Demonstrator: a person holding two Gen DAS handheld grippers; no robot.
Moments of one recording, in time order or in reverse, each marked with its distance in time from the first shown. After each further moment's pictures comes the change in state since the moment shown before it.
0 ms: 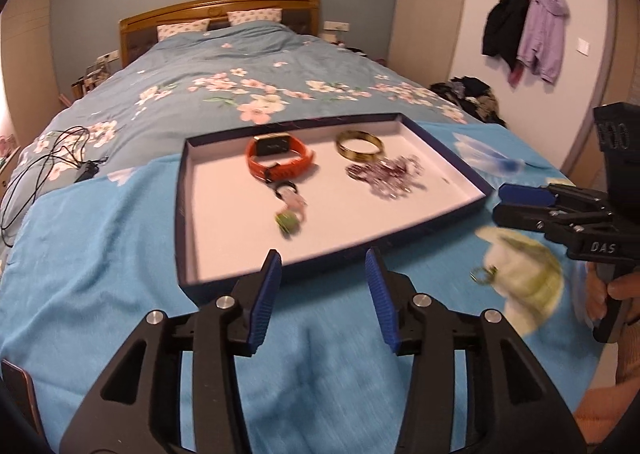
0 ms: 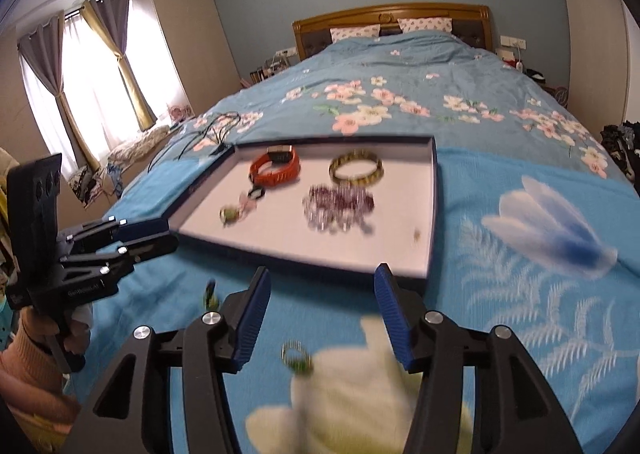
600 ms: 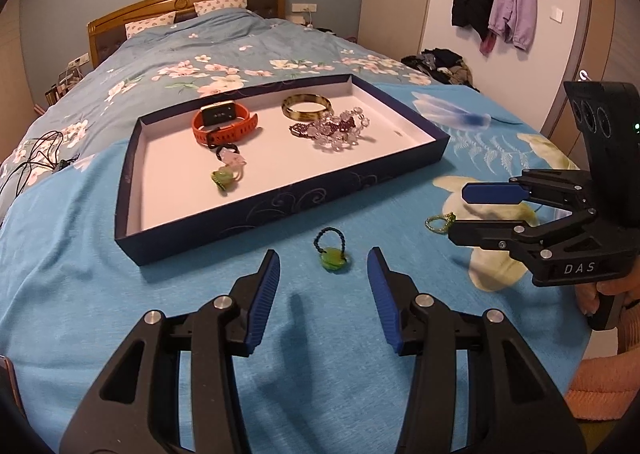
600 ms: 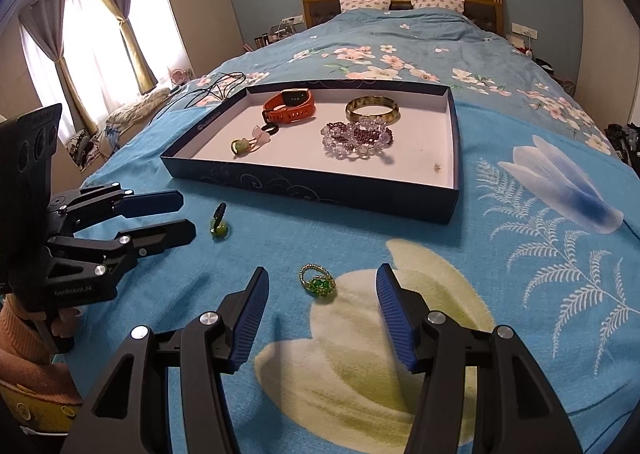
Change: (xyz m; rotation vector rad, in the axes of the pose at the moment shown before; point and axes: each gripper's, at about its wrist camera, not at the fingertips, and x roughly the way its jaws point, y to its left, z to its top) left arm 0.009 -0.041 -0.026 0.081 0.078 -0.061; right arm 0.008 0.019 -0.033 -0.059 0.103 -0.024
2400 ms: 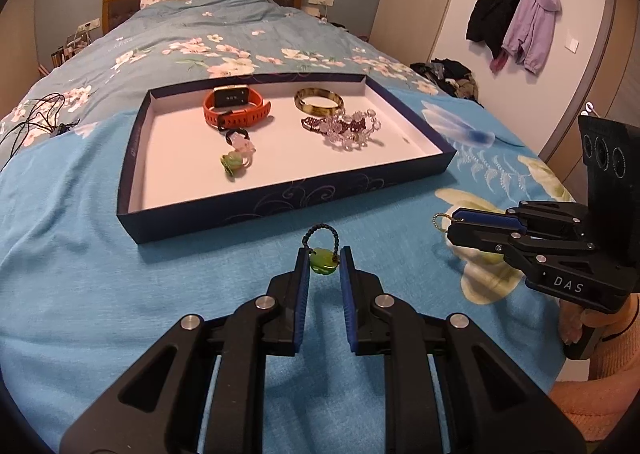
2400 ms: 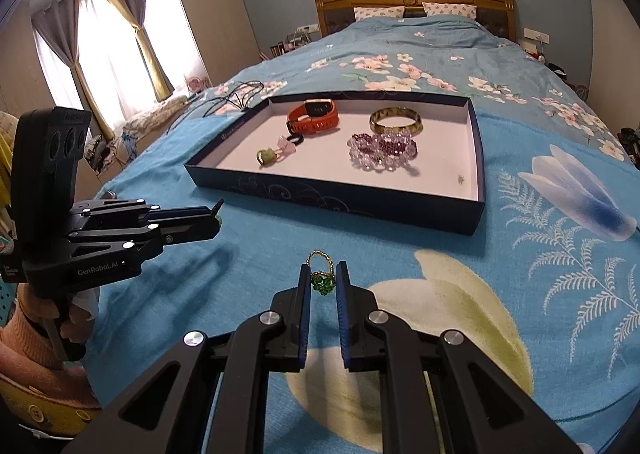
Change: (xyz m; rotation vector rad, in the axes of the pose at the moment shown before) left arm -0.001 0.018 0.001 -0.127 0.014 -0.045; right arm -0.009 0.010 0.003 0.000 -0.053 0.072
